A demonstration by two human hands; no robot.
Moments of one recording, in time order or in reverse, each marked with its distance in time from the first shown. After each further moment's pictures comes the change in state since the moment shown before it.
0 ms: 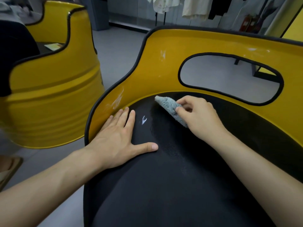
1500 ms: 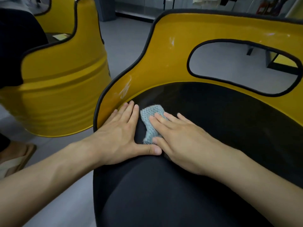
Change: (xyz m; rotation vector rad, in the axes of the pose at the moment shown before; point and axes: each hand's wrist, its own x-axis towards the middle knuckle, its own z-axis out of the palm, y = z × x) left_hand -0.025 -0.002 -0.006 -0.017 -0.113 0.042; right_hand -0.062 -0.042 0.025 -0.551 -0.572 -0.363
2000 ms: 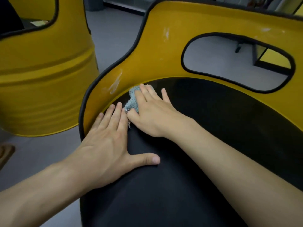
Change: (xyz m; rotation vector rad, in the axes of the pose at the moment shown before) left_hand -0.013 0.007 0.019 0.035 0.112 -0.071; right_hand 0.090 -0.003 -0.001 0.077 0.089 0.144
